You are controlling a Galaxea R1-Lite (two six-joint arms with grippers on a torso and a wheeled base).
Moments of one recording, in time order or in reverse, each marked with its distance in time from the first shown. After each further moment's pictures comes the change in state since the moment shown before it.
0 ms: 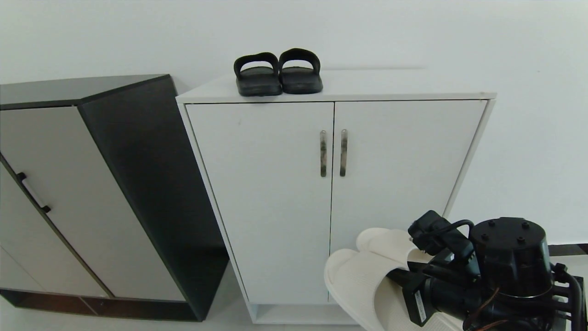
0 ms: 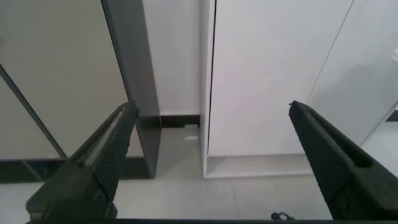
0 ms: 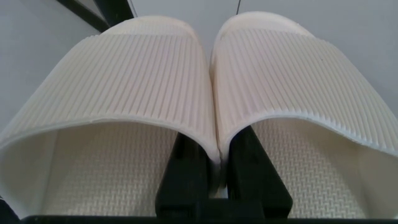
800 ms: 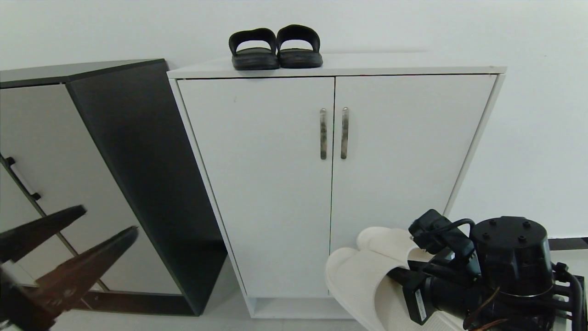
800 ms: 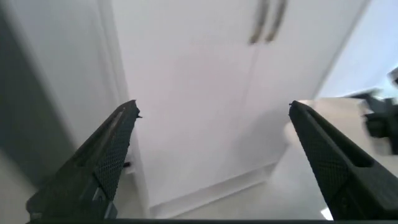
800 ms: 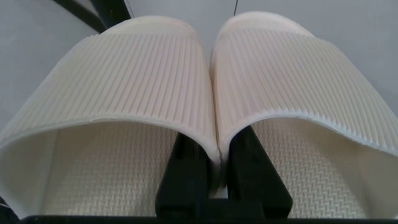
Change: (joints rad) left arm -0.196 0.814 -0.370 -0.488 -0.170 -0.065; right arm -0.004 -0.001 -0.001 -0.007 -0.001 0.000
